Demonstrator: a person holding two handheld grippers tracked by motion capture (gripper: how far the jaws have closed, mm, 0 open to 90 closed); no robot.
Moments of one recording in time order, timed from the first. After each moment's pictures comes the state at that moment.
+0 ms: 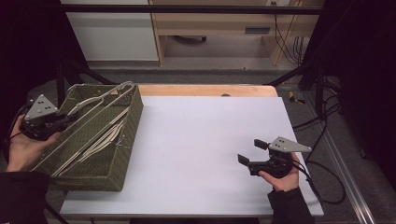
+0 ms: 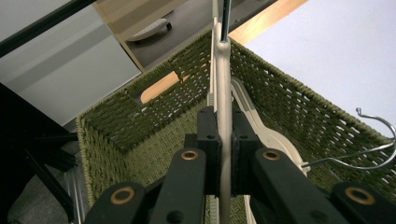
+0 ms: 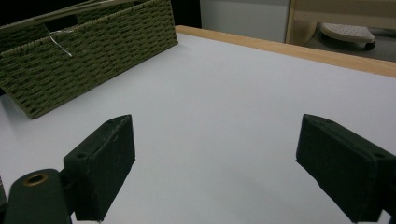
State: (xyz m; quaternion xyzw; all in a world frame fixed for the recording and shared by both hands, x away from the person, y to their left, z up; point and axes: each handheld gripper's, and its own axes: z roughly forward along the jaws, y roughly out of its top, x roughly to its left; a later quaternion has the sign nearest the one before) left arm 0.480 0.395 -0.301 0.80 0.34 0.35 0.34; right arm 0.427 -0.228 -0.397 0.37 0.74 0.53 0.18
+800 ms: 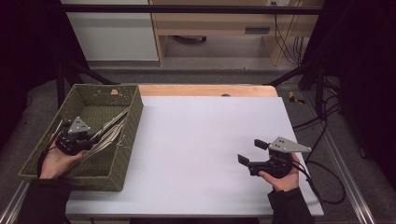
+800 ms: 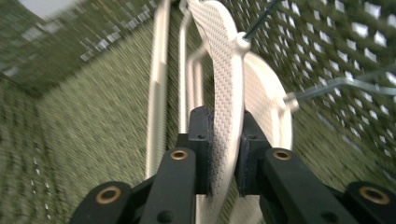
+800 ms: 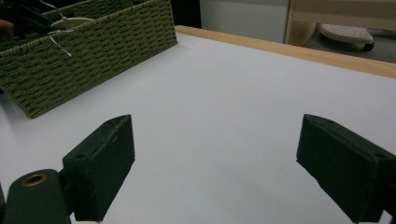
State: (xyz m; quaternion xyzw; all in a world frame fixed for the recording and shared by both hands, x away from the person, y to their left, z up) left arm 0.497 0.370 -0.393 0.85 0.38 0.25 0.26; right arm 0.426 -0.228 -0.398 0.37 0.74 0.53 0.18
